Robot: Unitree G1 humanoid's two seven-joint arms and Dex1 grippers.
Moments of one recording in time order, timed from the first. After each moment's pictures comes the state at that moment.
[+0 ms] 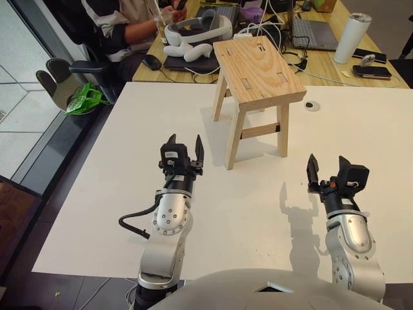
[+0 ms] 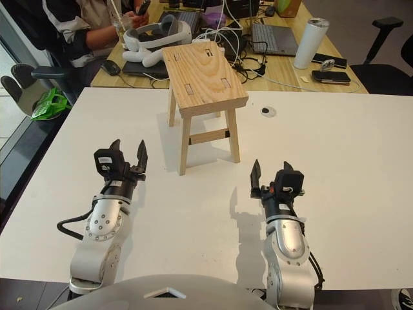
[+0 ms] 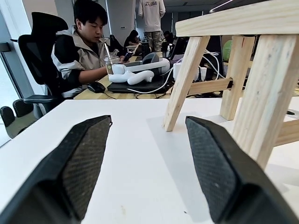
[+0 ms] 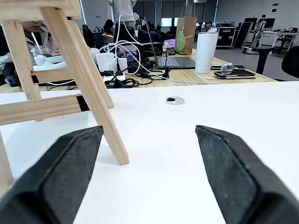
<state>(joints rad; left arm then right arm) 0.25 0.08 -0.24 -0.66 0.11 0.40 0.17 0.47 0.04 0.05 -0.75 0.00 0.37 0.03</state>
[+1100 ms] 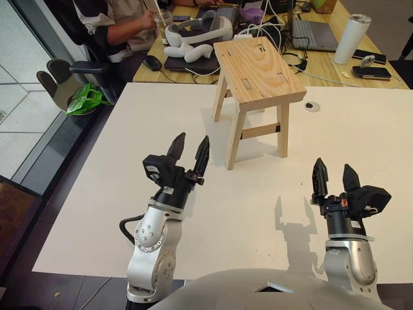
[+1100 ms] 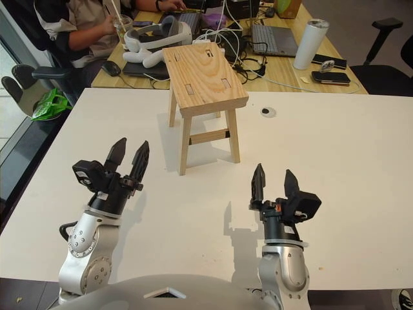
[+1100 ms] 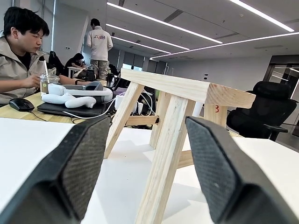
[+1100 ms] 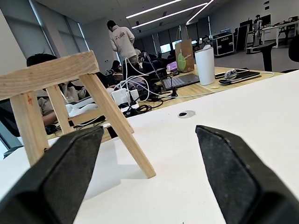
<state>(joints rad) 0.33 0.07 -0.12 -0.60 -0.33 0.10 -0.19 0.66 0.10 0.10 -0.75 0.23 0.07 0.02</state>
